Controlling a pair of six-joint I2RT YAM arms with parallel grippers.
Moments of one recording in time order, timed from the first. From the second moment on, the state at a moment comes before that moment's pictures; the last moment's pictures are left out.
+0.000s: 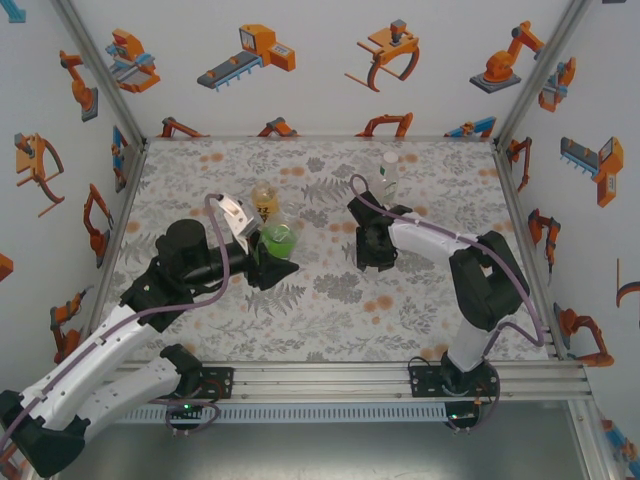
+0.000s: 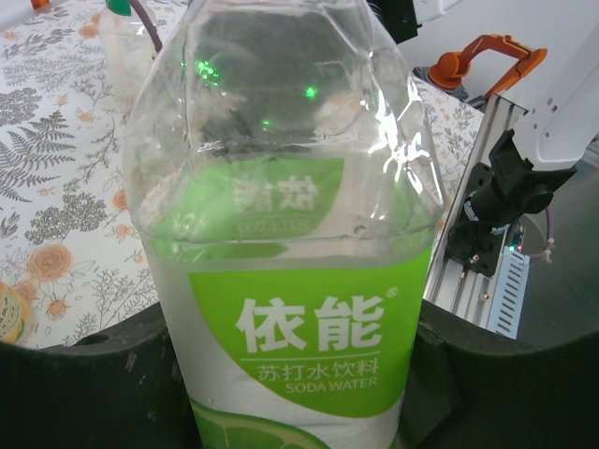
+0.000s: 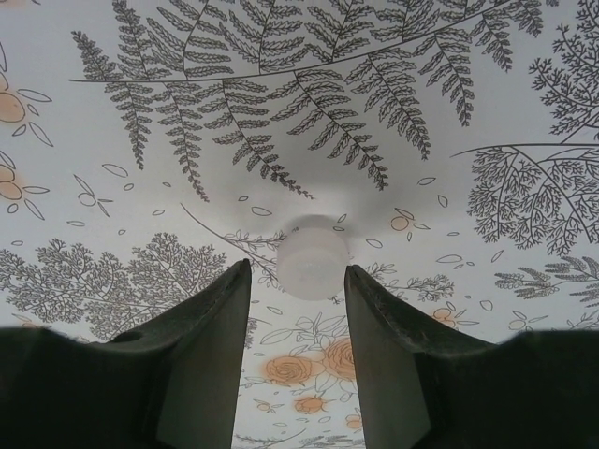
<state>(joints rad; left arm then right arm) -0.73 0.79 0.80 -0.18 0.44 -0.10 0.59 1.75 1.14 -0.68 0.12 0.55</state>
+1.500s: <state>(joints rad) -0.73 0.80 0.80 -0.18 0.44 -0.12 0.58 1.77 1.09 -0.66 0.09 0.57</state>
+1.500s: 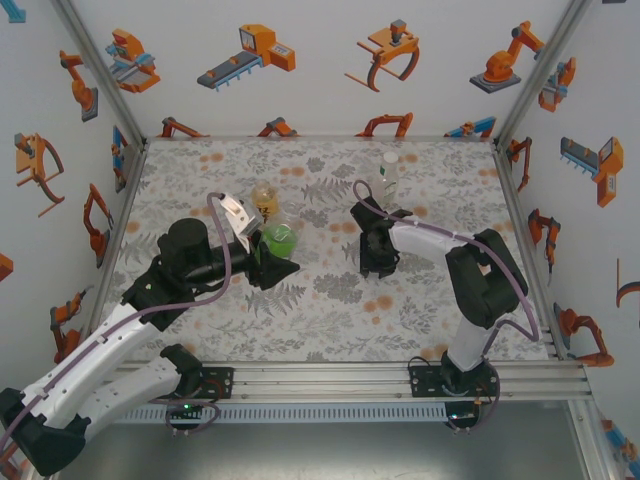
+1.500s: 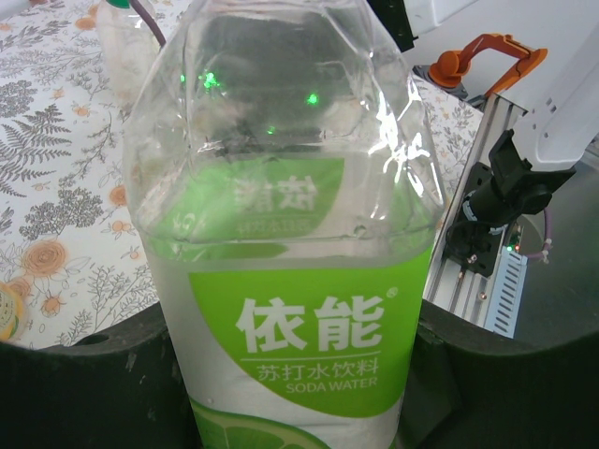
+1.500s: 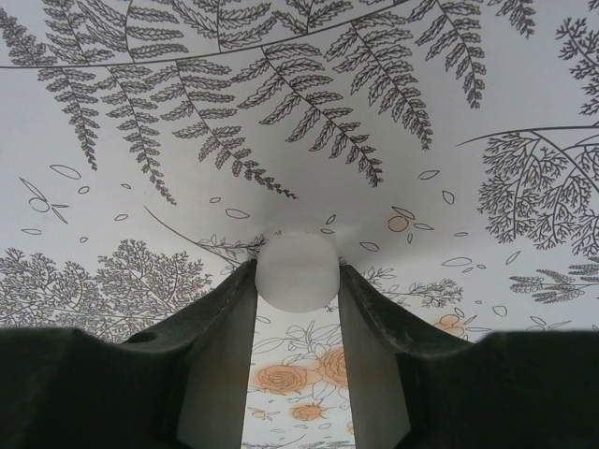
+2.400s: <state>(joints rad) -0.73 0.81 0.80 -0.18 0.44 -0.12 0.58 1.77 1.09 -0.65 0.09 0.57</state>
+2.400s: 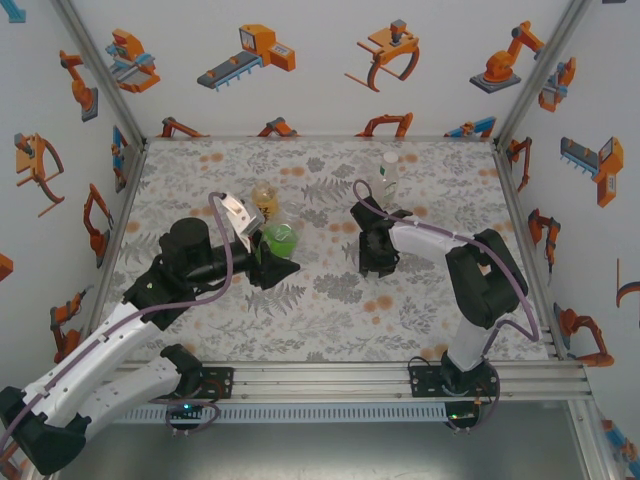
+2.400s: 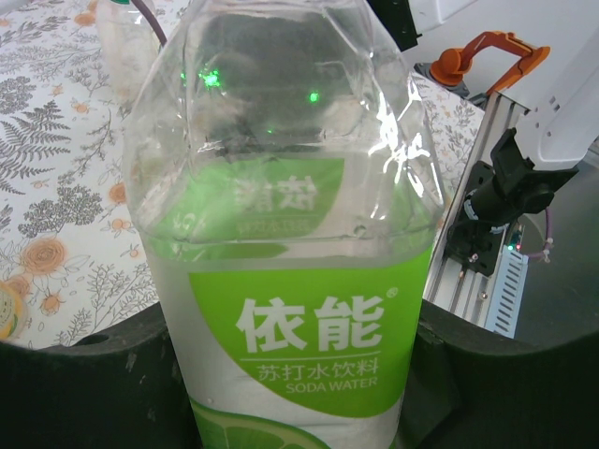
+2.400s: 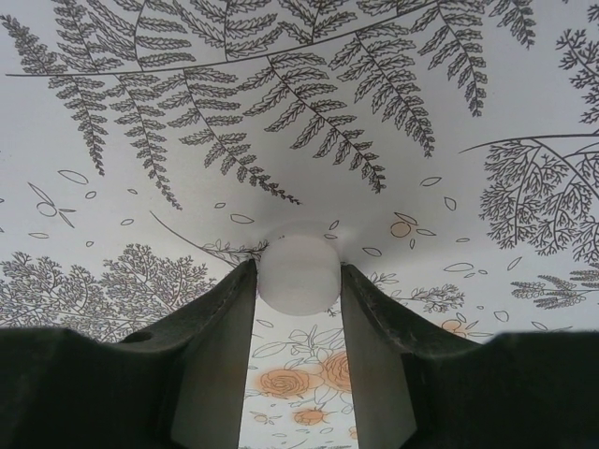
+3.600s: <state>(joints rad) -0.72 0.84 0.84 -0.35 0.48 0.09 0.58 1.26 1.01 -0.60 -0.24 0.23</state>
